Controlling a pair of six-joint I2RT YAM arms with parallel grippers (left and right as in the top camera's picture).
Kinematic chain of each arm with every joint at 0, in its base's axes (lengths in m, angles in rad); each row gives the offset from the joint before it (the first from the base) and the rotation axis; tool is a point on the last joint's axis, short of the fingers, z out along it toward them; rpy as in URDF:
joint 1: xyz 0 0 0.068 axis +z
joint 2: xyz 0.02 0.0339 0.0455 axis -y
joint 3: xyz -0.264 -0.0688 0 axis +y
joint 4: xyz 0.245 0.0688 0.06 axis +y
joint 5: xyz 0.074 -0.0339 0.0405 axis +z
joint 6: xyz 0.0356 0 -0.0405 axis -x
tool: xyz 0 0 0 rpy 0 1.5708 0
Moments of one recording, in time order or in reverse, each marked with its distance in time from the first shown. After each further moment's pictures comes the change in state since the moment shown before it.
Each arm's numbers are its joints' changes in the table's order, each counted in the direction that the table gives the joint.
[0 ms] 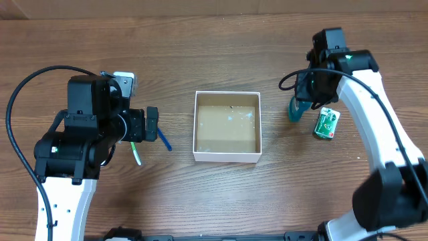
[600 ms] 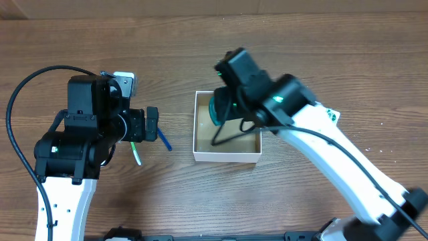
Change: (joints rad) left arm 0.000 0.000 0.000 0.000 0.000 0.000; right arm 0.577 0.046 -0.168 0.000 -0.061 -0.292
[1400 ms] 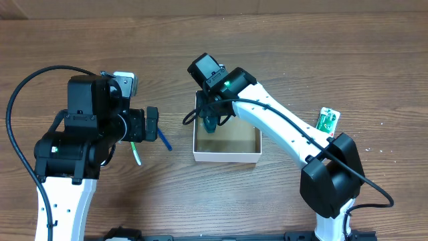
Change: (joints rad) left arm 0.000 0.000 0.000 0.000 0.000 0.000; right arm -0.003 -0.335 -0.002 -0.150 0.010 -0.034
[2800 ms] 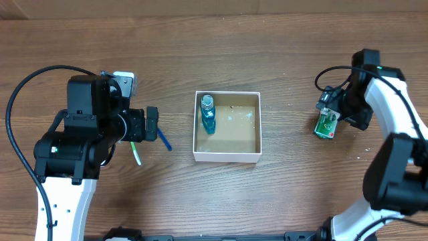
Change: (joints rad) left arm 0.000 0.000 -0.002 0.000 0.000 0.000; right arm -0.887 0.127 0.370 0.011 0.018 0.226
